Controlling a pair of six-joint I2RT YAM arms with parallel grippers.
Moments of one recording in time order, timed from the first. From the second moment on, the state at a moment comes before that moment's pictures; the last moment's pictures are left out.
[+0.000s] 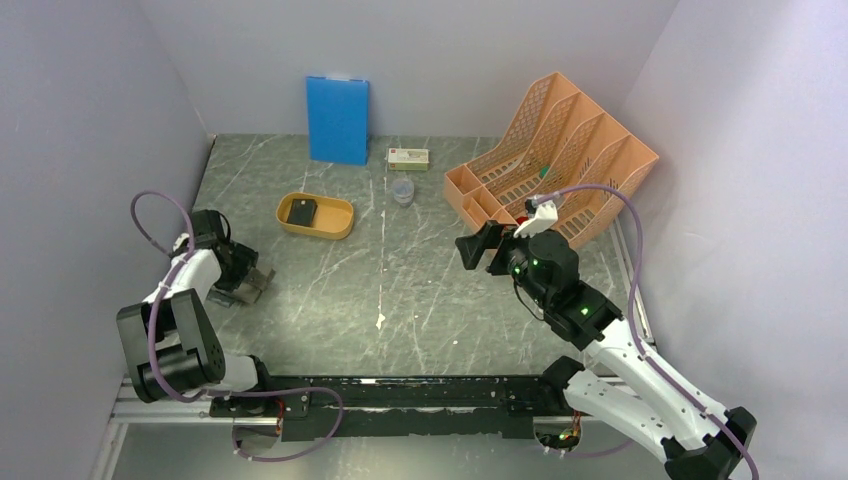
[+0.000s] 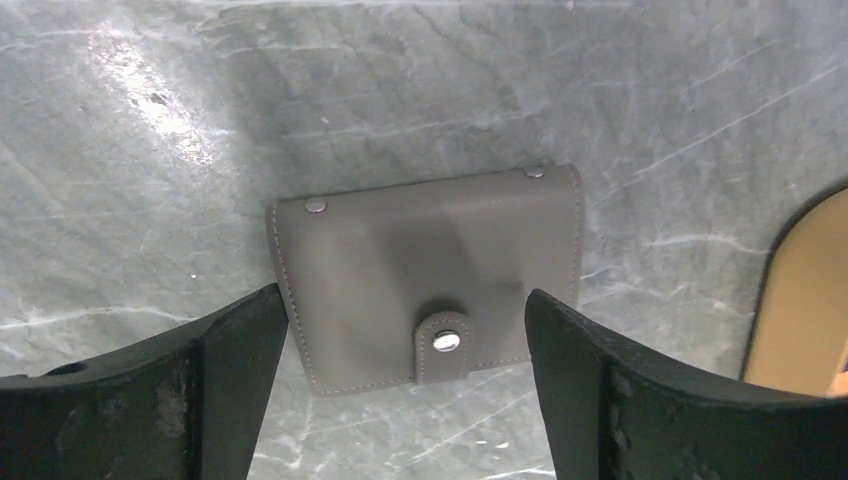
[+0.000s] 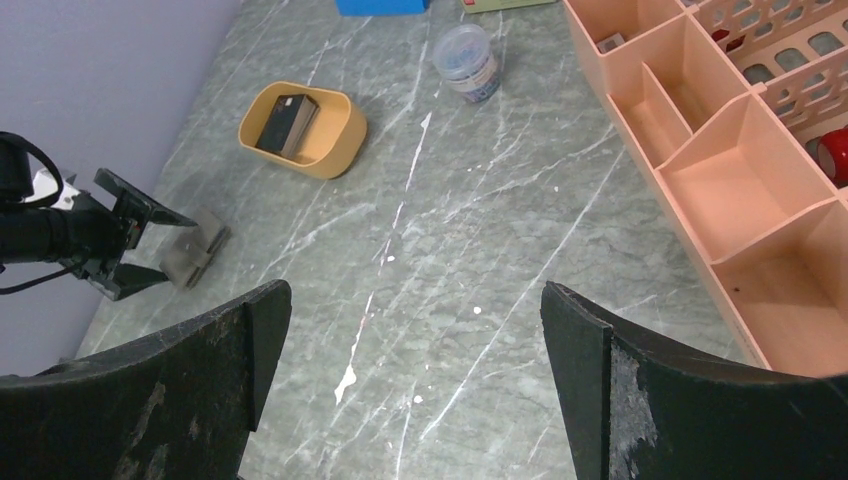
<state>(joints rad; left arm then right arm) 0.32 1.37 0.72 -0.50 -0.19 -0.88 0.67 0.74 0.72 -0.24 0.21 0.52</state>
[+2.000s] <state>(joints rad) -0.08 1.26 0.56 -0.43 -0.13 -0.76 0.67 0.82 0.72 -0.29 0.05 0.55</state>
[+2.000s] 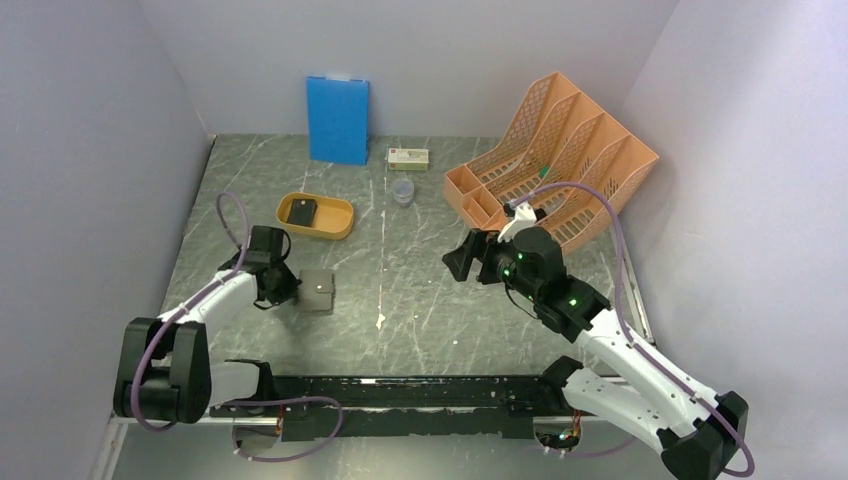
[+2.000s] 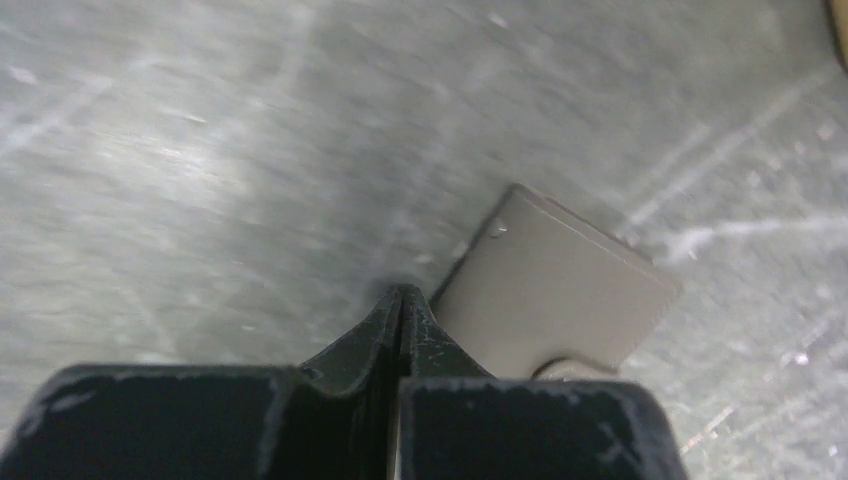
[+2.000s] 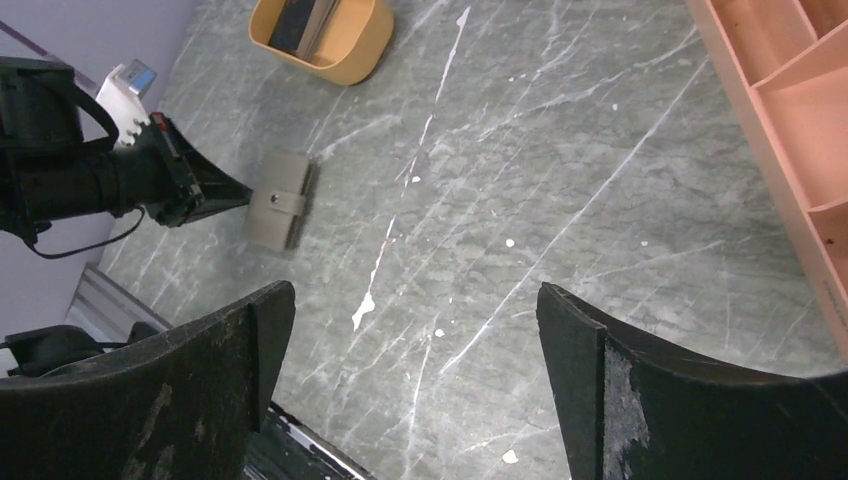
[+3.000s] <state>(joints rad) -0.25 1.03 0.42 -0.39 -0.10 -0.91 0.83 1.73 0.95 0.14 -0.19 0.71</state>
